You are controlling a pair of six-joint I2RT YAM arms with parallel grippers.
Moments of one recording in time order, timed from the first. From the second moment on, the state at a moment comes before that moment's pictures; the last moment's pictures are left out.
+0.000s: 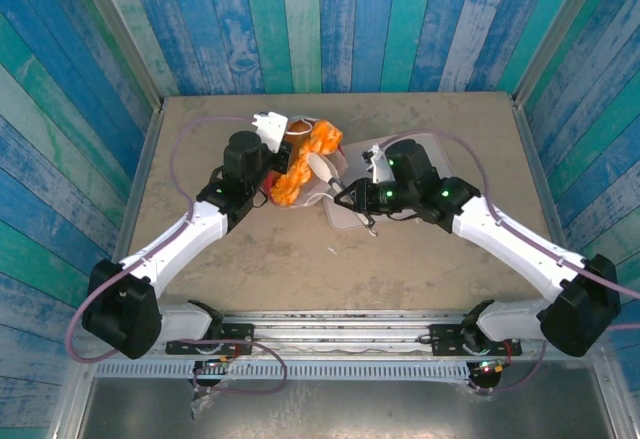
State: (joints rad) left arm -0.48 1.28 0.89 0.17 -0.14 0.10; right arm 0.69 1.29 1.07 -0.44 -0.44 0.73
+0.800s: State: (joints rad) left arm -0.48 1.28 0.89 0.18 -0.16 0.10; right arm 0.52 1.08 1.30 -0.87 -0.20 0.57
